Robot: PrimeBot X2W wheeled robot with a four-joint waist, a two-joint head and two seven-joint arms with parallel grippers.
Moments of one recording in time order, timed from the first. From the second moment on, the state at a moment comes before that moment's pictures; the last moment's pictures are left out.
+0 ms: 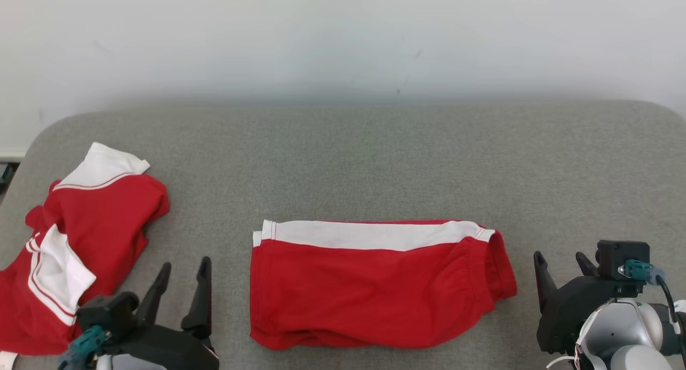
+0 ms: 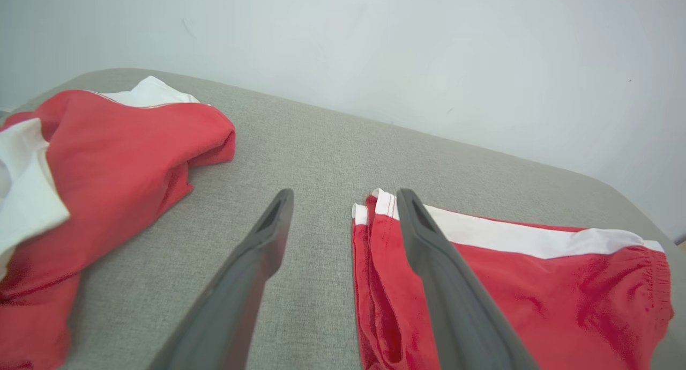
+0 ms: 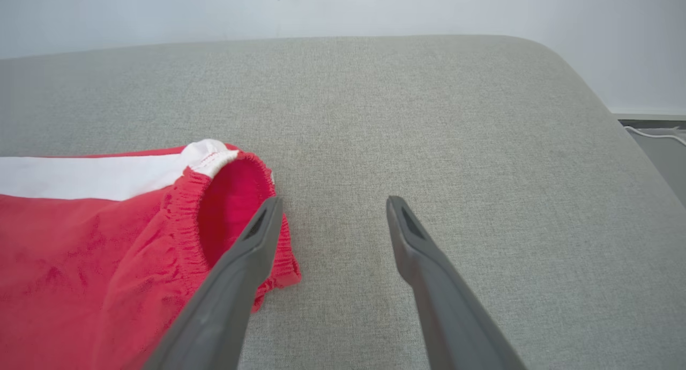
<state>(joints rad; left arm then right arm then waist) -0.09 0.20 -0.30 0.10 -0.46 0.12 -0.02 -0.03 -0.10 -0.04 -0.03 0.16 -0.13 0.46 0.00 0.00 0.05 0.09</state>
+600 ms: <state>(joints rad) 0.01 0.25 -0.21 0.09 -0.39 0.12 -0.05 0.03 -0.10 0.05 -0.03 0.21 0.01 0.12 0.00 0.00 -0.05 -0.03</state>
